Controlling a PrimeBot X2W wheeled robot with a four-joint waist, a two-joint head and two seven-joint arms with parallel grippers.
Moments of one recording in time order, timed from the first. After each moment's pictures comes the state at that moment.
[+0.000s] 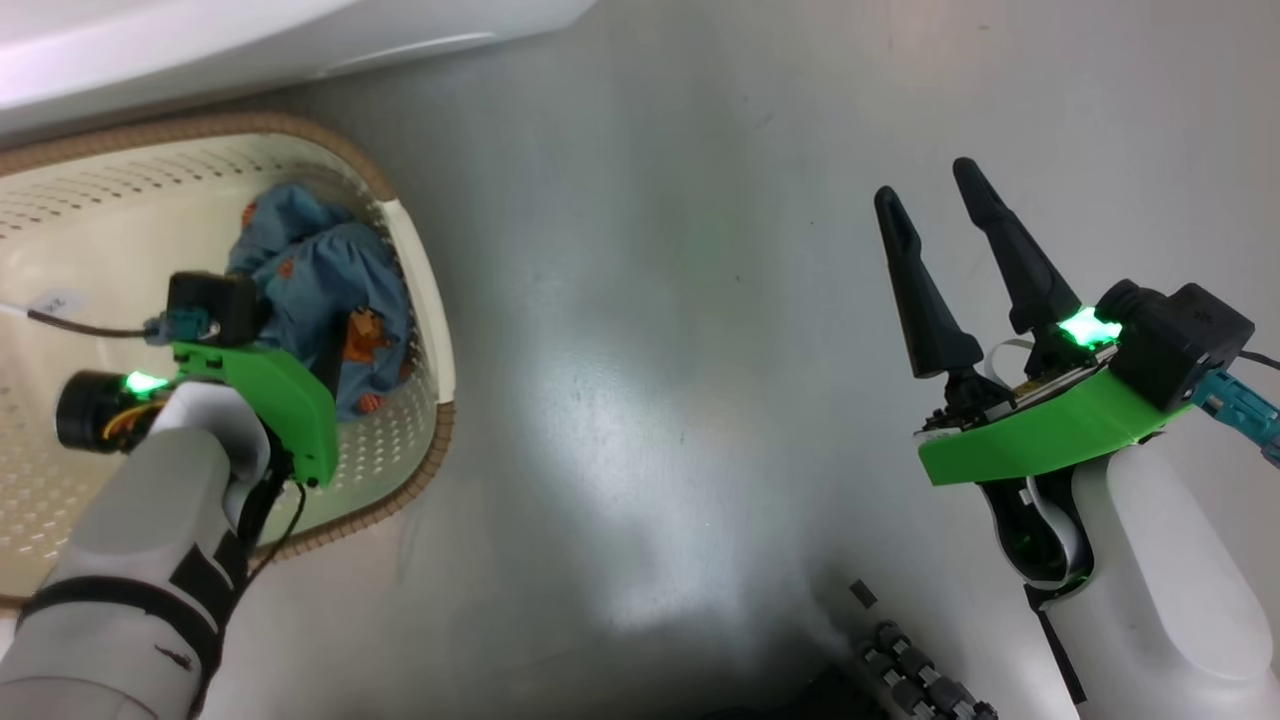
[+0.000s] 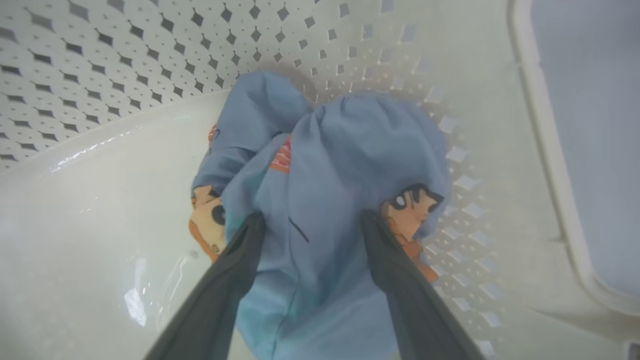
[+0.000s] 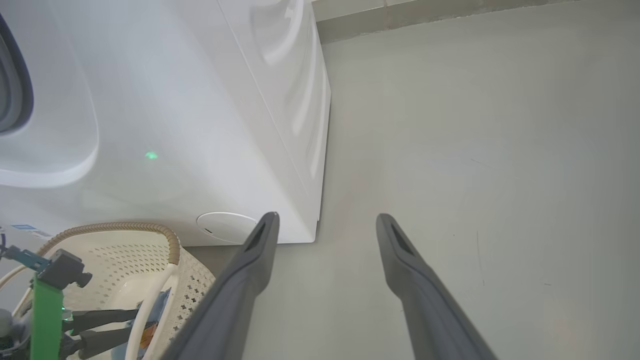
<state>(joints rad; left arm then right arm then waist) -0.96 0.21 -0.77 1.18 -0.67 -0.13 -0.19 -0.48 -0.17 0.22 0.11 0.44 0.13 -0.26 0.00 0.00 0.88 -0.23</state>
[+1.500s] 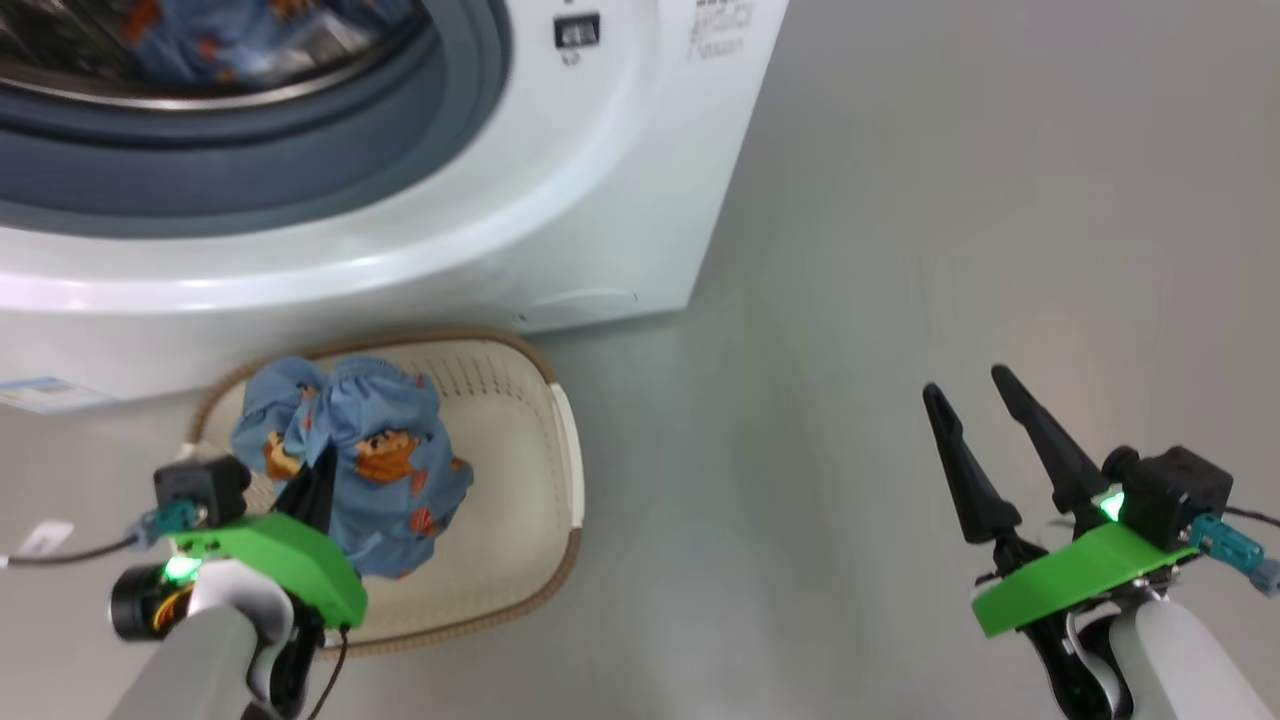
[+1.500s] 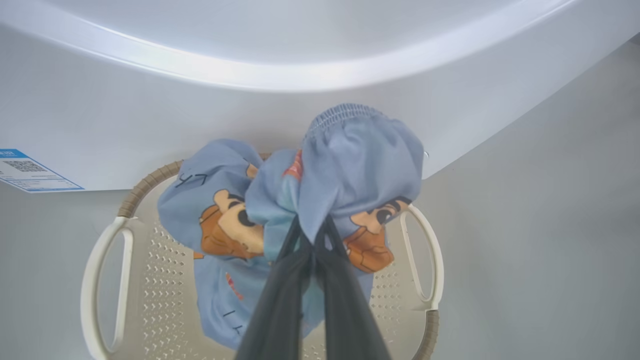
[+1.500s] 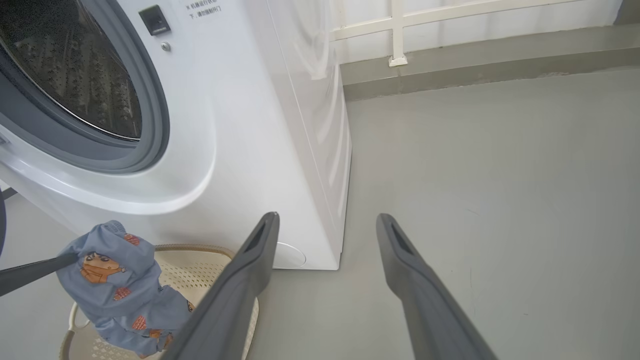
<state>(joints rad) -0.59 0.21 -0.50 0.90 -0.72 -0.13 -0.25 -0.25 -0.24 0.19 0.20 0.44 0.13 -0.26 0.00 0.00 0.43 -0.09</state>
